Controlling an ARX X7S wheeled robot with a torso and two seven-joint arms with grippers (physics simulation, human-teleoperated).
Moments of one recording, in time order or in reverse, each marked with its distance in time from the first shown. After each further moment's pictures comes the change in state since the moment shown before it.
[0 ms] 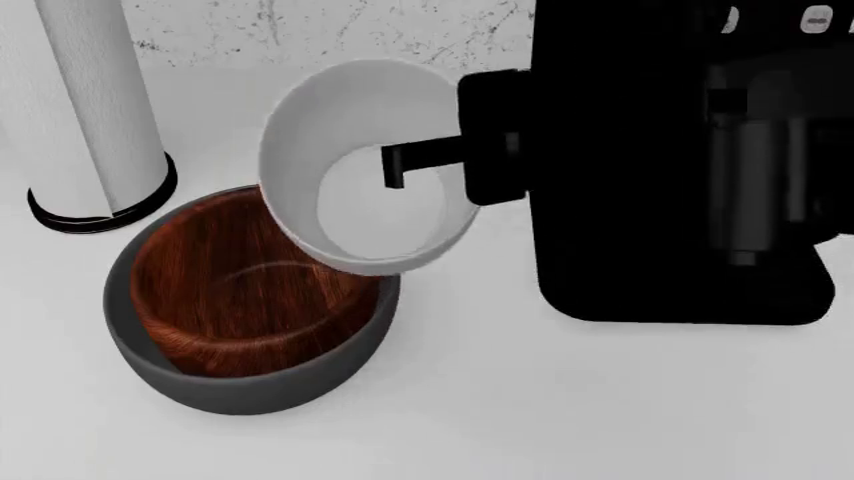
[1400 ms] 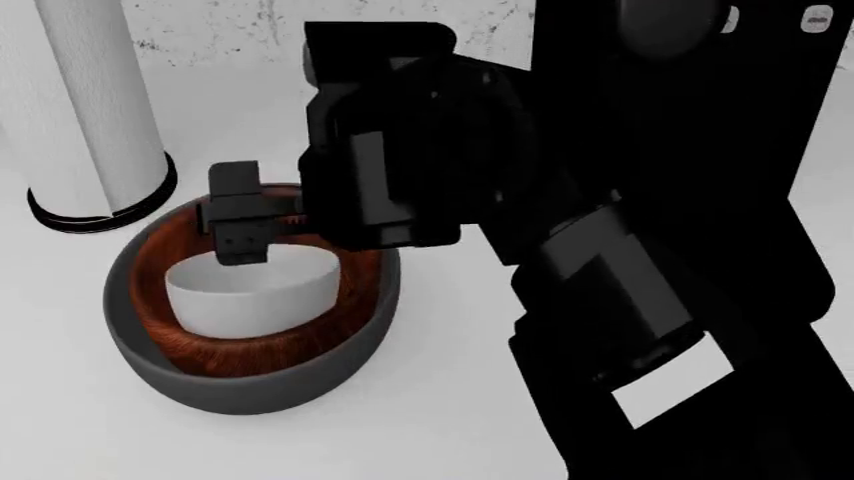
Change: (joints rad) left arm 0.056 -0.029 0.045 0.057 0.140 0.090 -0.102; right arm 0.077 -0.496 -0.374 0.646 -0.146 -0.240 -0.146
